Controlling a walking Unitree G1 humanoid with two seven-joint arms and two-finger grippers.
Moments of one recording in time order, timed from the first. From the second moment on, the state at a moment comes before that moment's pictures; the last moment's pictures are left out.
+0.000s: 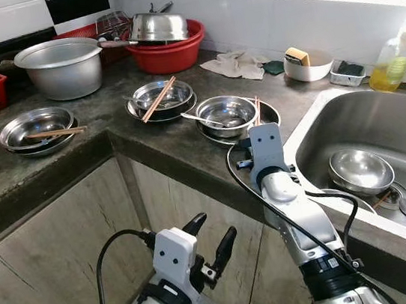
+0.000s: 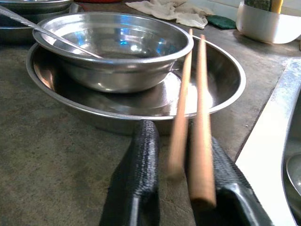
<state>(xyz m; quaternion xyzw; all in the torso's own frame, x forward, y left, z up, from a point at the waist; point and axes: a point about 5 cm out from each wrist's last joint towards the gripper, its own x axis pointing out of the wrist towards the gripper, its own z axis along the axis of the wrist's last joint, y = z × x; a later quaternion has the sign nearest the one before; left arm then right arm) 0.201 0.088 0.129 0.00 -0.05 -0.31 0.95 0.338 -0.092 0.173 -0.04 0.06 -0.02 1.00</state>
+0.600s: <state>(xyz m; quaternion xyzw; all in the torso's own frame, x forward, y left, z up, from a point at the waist) 0.202 0.088 0.129 0.01 -0.05 -0.31 0.95 0.339 -0.101 0.174 -0.04 0.06 -0.04 1.00</state>
